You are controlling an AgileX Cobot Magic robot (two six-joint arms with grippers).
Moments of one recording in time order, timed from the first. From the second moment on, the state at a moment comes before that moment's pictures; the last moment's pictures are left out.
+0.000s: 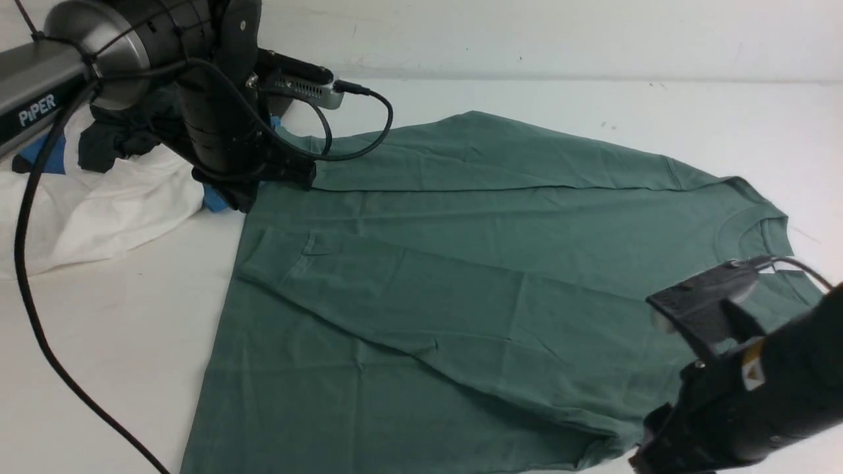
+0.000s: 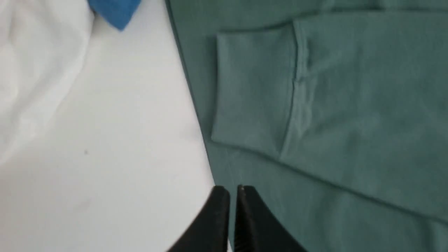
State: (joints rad) right arm 0.52 1.38 -0.77 0.07 0.83 -0.03; left arm -0.28 1.96 -1.78 0.16 1.21 -0.11
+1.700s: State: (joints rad) right arm 0.54 1.35 -0.58 0.17 0.98 0.10; left arm -0.32 1.51 -1.29 0.00 1.07 -0.13
